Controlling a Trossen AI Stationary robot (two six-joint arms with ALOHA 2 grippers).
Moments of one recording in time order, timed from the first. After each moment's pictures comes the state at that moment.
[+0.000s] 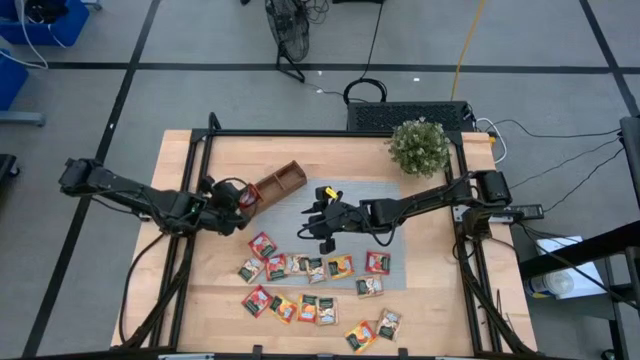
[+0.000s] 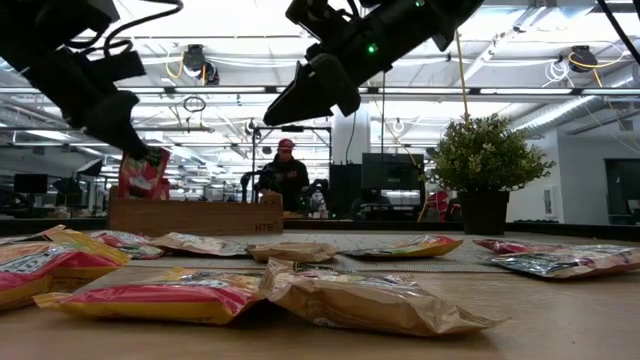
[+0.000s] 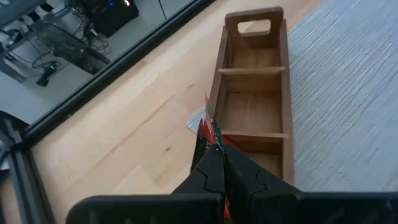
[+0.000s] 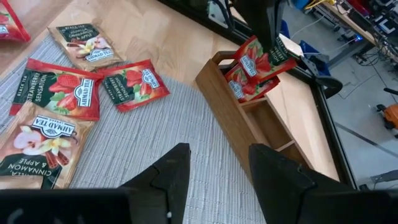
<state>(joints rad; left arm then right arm) -0.23 0.88 0.47 -0.68 -0.84 -0.72 0.10 1.83 1.19 0.12 0.28 -0.39</state>
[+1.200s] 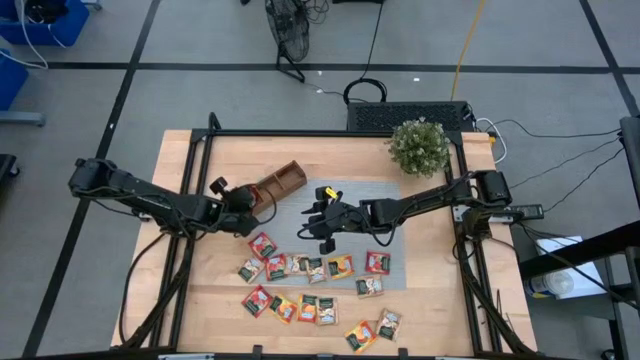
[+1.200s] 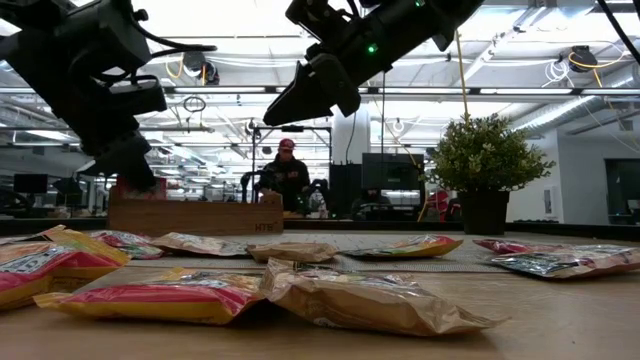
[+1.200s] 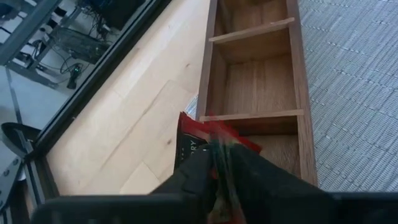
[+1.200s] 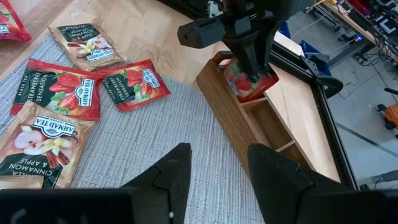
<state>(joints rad) -0.17 1.13 0.47 -0.55 -0.81 -0.59 0.11 1.83 1.19 0.12 0.28 -0.39</state>
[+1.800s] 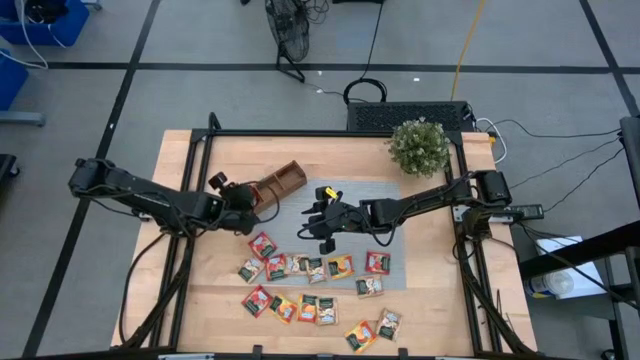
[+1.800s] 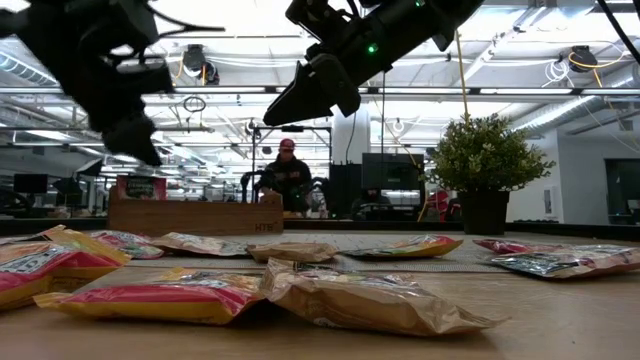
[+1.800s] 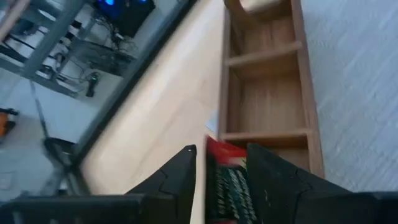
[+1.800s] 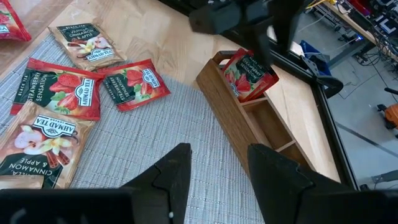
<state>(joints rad) -0.17 1.13 0.60 -0.72 -0.86 -0.55 0.11 1.83 1.19 0.12 0.28 -0.39</state>
